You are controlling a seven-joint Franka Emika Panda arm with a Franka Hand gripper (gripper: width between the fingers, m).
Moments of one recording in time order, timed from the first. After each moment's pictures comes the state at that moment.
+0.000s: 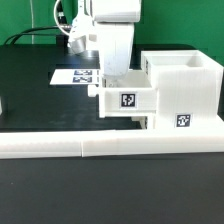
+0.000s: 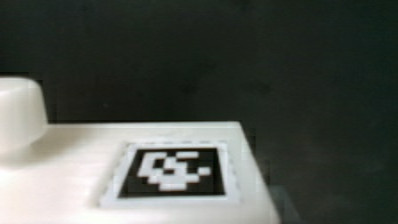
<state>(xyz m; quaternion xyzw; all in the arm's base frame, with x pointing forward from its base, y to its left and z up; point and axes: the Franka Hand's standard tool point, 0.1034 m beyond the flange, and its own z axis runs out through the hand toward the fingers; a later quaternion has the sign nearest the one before) 0.548 -0.002 0.055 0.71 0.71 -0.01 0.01</state>
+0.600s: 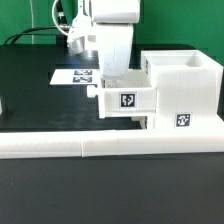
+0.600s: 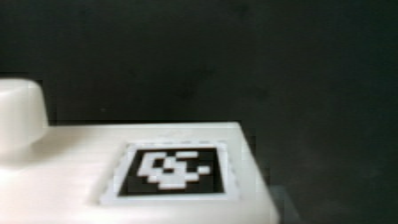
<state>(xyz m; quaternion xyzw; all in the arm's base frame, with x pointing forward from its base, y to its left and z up) 0.548 -0.002 0.055 0.71 0.71 -0.01 0.01</state>
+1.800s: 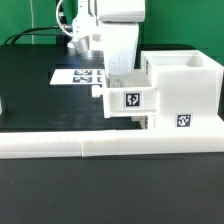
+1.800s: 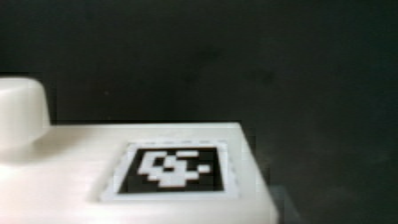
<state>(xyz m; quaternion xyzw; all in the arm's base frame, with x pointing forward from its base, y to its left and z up) 0.550 0.007 0.056 0.71 0.70 0.00 0.02</state>
